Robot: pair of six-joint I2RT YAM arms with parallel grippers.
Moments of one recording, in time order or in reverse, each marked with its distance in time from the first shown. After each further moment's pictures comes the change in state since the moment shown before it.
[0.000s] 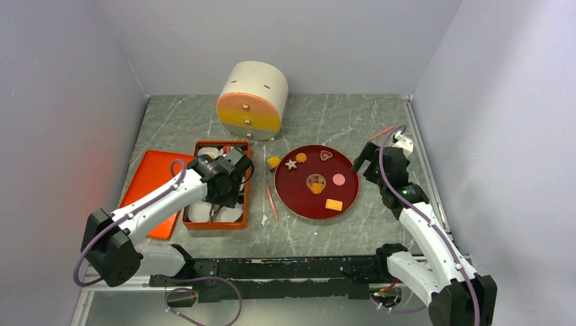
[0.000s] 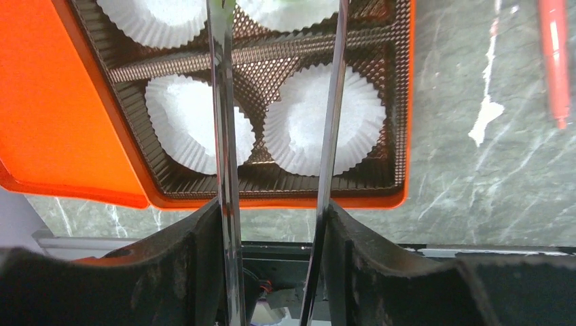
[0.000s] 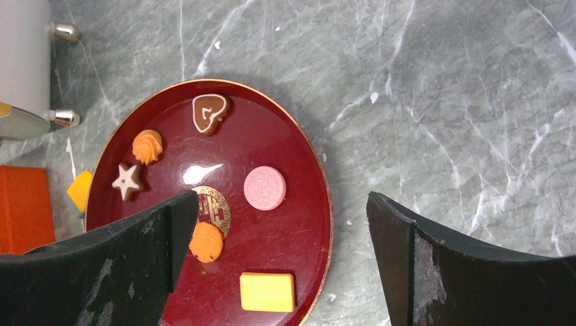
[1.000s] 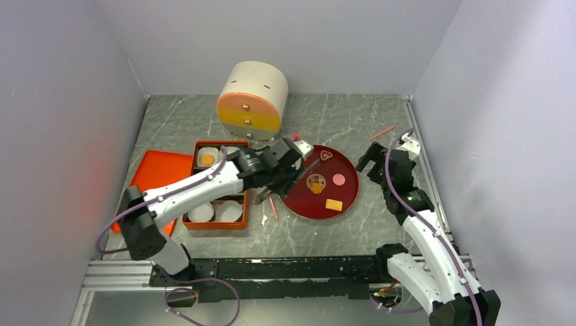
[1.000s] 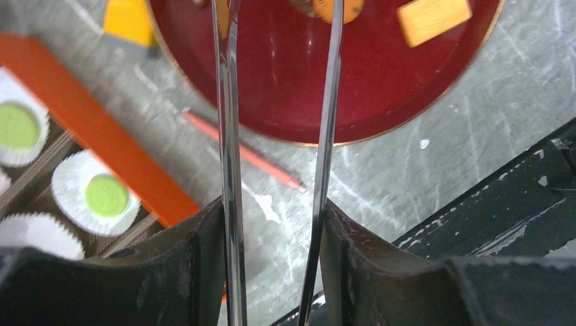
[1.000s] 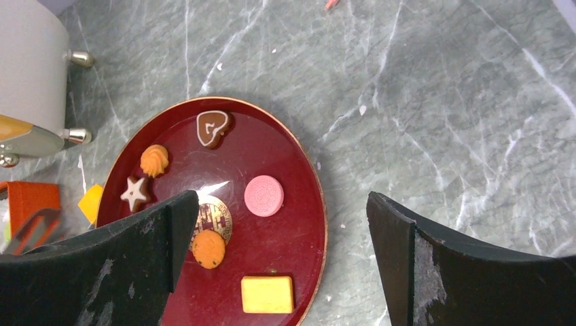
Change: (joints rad) left arm -0.267 0.219 0.362 0.255 0.149 0.220; right arm 0.000 -0.075 0.007 -0.029 0.037 0.003
